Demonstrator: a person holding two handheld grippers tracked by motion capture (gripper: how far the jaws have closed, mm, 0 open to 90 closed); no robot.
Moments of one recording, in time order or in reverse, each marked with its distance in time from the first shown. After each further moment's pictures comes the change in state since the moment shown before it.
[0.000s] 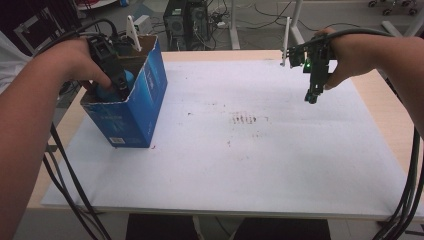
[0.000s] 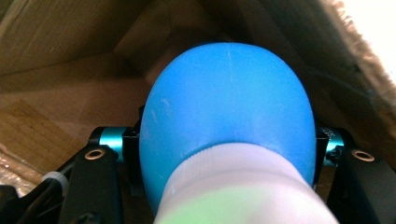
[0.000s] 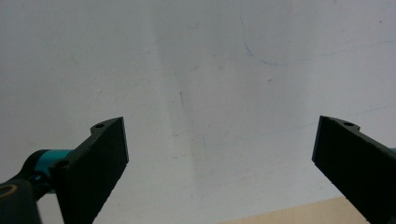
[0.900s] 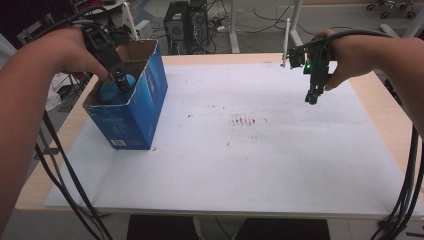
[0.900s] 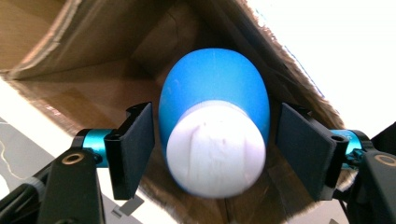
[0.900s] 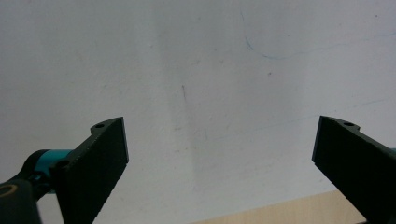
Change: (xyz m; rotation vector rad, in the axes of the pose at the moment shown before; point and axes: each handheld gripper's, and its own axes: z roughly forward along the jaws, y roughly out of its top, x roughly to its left) left arm -0.011 -0.002 -0.039 -0.042 0.053 -0.008; right arm 0.004 -0.006 -0.006 -0.005 -0.011 0.008
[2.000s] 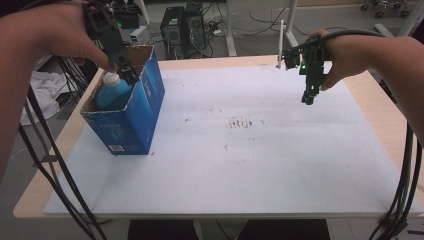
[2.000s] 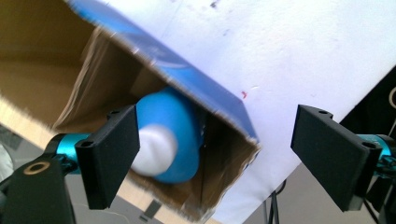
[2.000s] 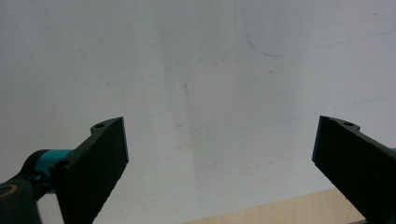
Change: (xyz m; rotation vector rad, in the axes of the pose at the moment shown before) left arm -0.061 0.027 -0.050 -0.029 0.045 0.238; right arm 0.002 -0.002 -0.004 -0.010 0.001 0.001
